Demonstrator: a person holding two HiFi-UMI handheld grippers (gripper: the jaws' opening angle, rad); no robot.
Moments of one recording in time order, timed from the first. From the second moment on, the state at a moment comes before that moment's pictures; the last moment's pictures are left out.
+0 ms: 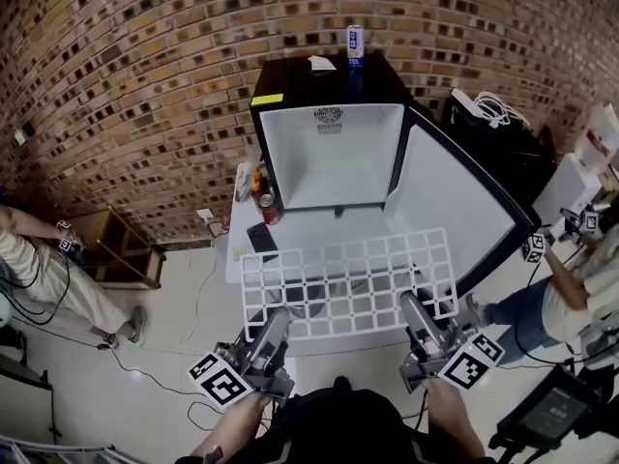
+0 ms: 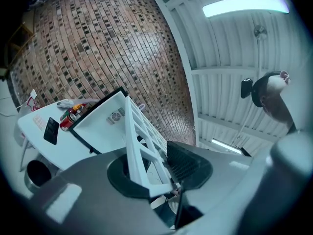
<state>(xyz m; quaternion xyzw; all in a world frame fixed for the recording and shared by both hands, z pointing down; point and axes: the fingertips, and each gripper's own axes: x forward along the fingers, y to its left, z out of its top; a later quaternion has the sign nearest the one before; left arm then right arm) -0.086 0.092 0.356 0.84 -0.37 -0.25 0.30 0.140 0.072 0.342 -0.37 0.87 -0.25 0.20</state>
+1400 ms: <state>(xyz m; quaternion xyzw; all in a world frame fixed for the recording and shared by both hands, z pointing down) -0.118 -0.123 0.389 0.85 -0.32 -0.22 0.34 0.105 -0.125 0.369 -0.42 0.84 -0.27 0.19</state>
